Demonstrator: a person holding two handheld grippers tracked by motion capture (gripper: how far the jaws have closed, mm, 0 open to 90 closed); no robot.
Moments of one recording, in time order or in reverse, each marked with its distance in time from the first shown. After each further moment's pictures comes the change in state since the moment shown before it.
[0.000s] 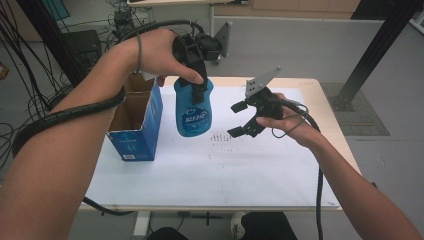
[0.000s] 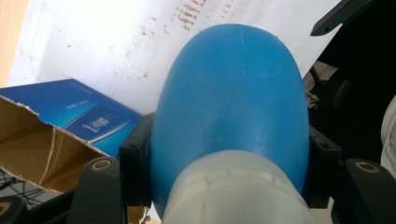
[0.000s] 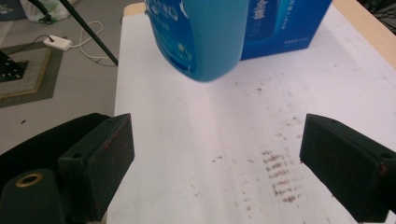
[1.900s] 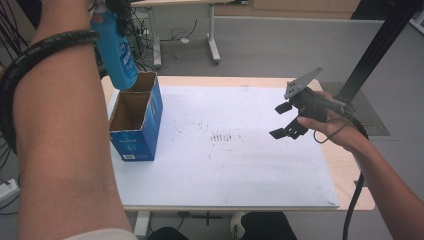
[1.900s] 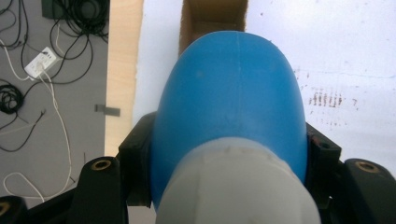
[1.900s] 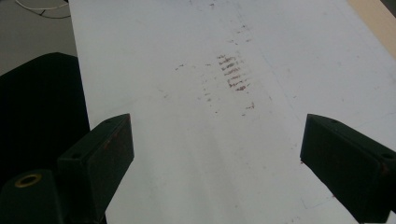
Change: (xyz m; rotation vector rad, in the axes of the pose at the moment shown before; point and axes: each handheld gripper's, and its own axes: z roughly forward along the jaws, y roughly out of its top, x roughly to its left) left arm 0.140 -0.110 -0.082 -0.065 0.113 -1.137; right arm 0.003 -0.041 -0.074 0.210 -0.169 0.078
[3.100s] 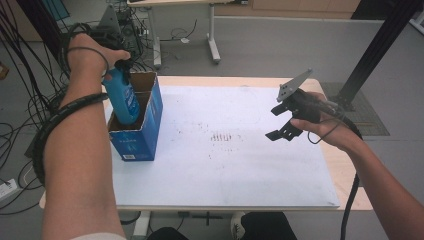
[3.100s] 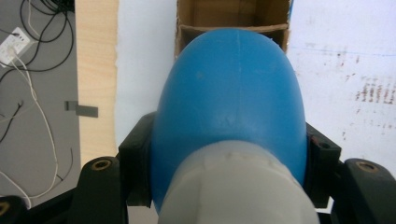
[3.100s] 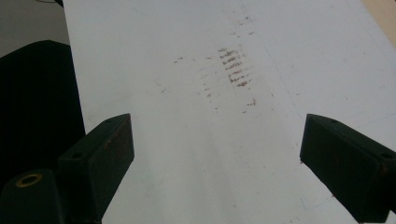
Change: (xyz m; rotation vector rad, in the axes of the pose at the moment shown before) left arm 0.017 -0.010 0.139 0.080 -0.028 0.019; right arm 0.003 0.006 0.013 0.051 -0.008 -0.026
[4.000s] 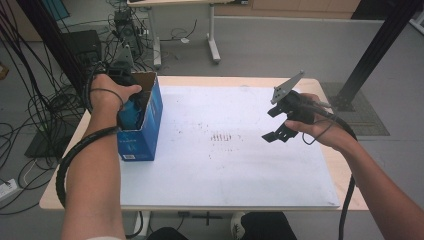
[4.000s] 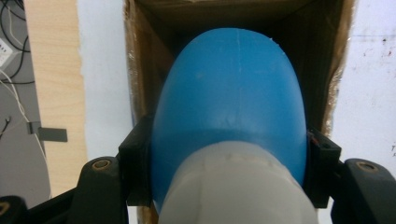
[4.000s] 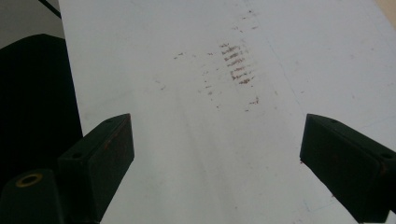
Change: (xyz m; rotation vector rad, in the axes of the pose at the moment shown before) left arm -0.008 -0.005 0.090 -0.009 -0.002 0.054; right arm 0.001 0.004 0.011 0.029 0.002 -0.001
